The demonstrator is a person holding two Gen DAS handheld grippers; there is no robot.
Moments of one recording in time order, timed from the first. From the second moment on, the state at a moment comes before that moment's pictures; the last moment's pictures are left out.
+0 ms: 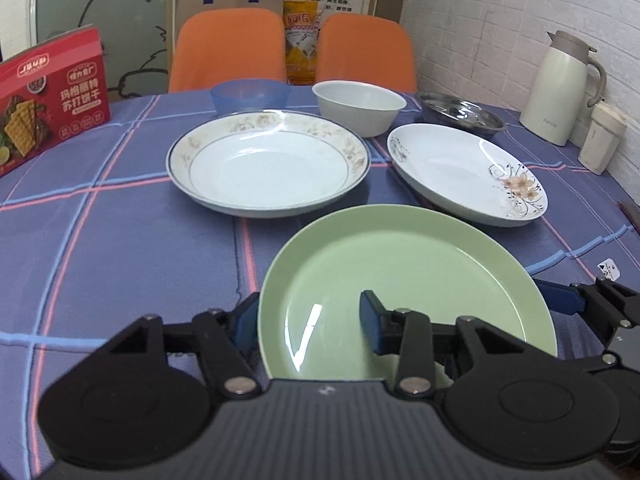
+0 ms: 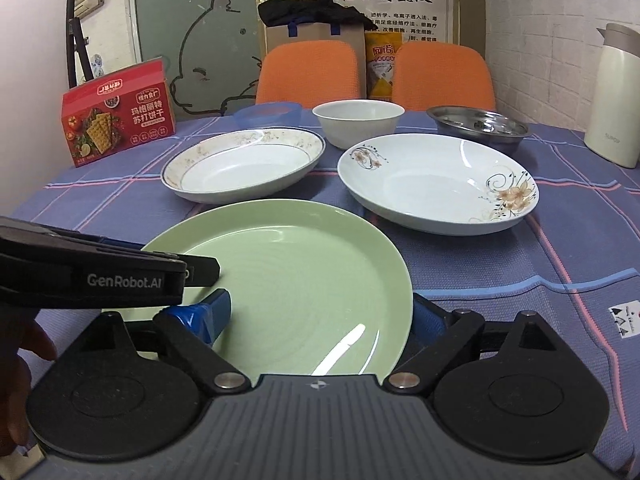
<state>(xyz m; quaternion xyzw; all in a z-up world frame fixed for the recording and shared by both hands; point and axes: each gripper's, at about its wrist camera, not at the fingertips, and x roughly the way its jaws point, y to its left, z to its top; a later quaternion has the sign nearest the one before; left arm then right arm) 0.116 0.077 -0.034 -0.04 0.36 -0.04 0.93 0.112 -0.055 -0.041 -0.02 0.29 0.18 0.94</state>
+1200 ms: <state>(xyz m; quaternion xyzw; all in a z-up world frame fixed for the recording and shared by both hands) 0.089 0.176 0.007 -0.09 0.31 0.07 0.94 0.128 -0.005 -0.008 -0.02 0.32 0.15 0.94</state>
